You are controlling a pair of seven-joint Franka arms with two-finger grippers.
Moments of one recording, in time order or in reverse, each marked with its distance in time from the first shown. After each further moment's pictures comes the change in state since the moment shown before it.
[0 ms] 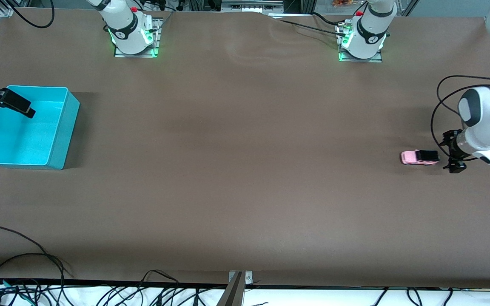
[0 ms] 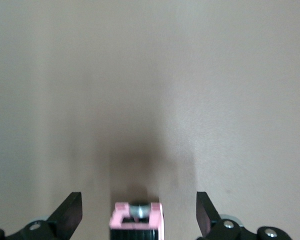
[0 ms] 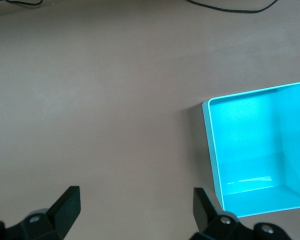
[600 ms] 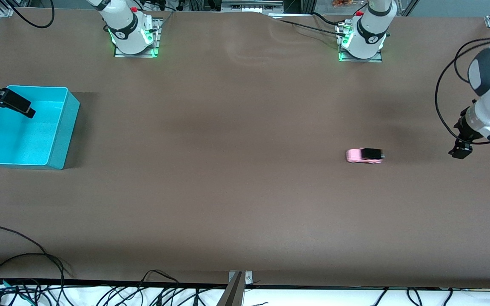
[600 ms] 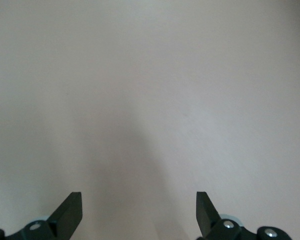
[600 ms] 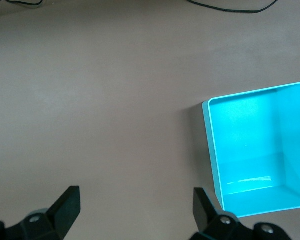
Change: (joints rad) left arm -0.280 -0.335 0.076 0.008 -0.050 -0.327 0.252; right arm 0.000 0.000 0.000 0.000 0.000 0.000 0.000
